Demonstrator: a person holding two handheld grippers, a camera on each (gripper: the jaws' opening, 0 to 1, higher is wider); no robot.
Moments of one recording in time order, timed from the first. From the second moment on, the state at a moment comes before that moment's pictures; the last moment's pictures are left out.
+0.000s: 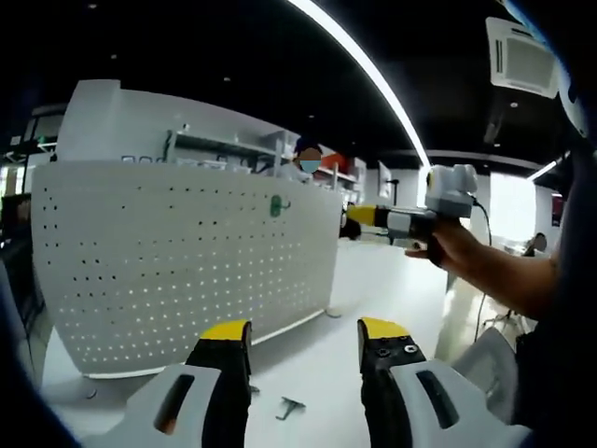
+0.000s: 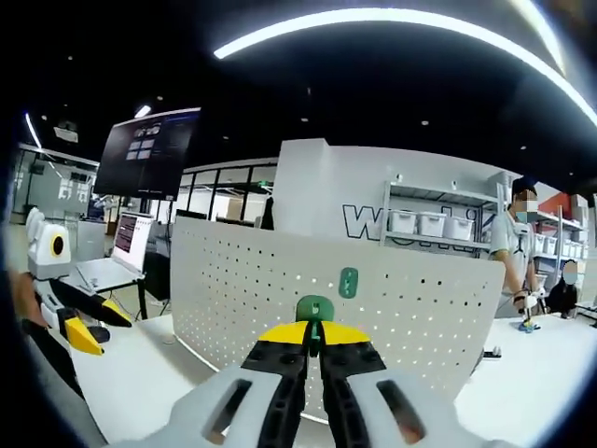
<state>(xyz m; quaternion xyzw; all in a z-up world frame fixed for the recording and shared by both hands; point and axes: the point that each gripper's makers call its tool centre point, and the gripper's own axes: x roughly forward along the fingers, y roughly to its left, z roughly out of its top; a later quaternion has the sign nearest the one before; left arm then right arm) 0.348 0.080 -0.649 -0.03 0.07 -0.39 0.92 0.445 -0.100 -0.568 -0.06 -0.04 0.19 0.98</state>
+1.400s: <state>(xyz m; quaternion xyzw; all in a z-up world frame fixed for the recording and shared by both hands) 0.357 0.099 -0.663 -0.04 0.10 -0.35 0.93 0.568 -0.135 -0.561 -0.05 -0.06 0.12 0.99</state>
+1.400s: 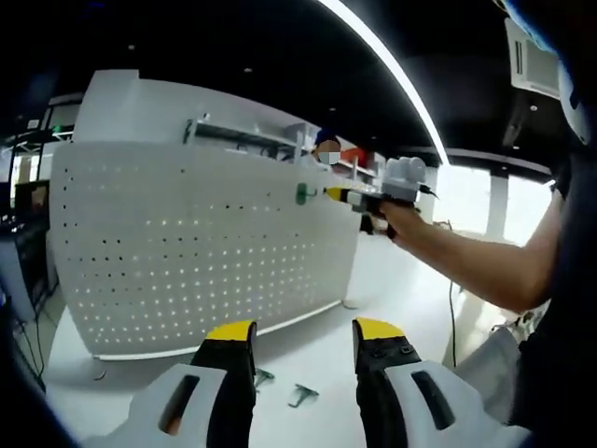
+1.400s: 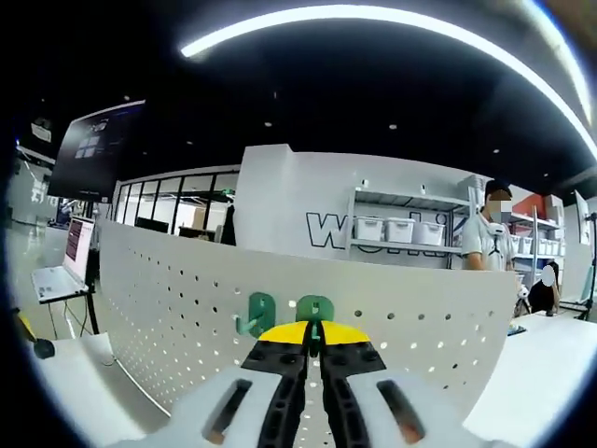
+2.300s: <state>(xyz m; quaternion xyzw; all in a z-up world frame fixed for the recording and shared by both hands) 0.364 0.099 -0.663 -0.04 0.10 -0.35 0.93 0.582 -0.137 -0.565 -0.05 -0.05 0.11 0.99</state>
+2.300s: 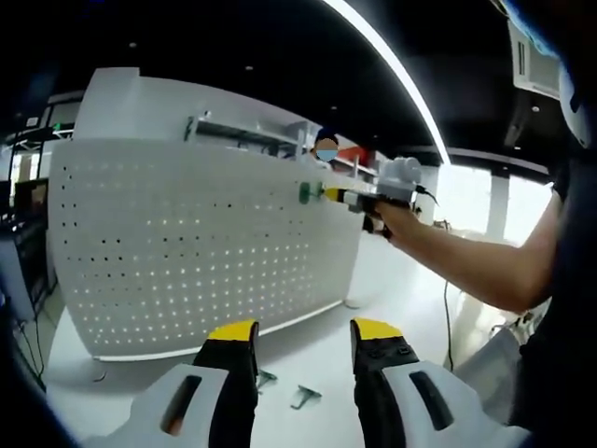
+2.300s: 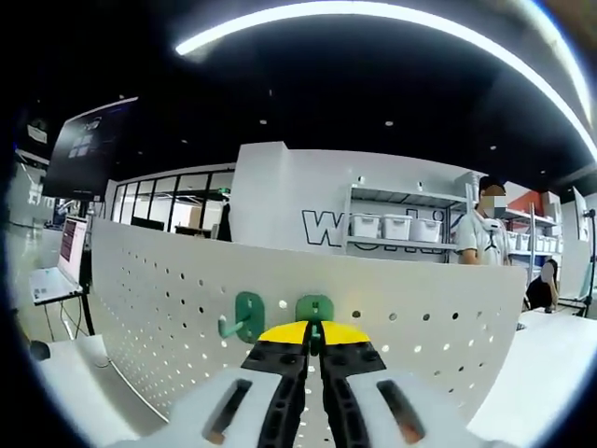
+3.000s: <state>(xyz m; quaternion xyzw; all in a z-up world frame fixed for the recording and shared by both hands) 0.367 0.103 -0.666 -0.05 0.10 -0.34 0.93 0.586 -0.132 -0.570 -0.18 -0.05 0.05 0.98</state>
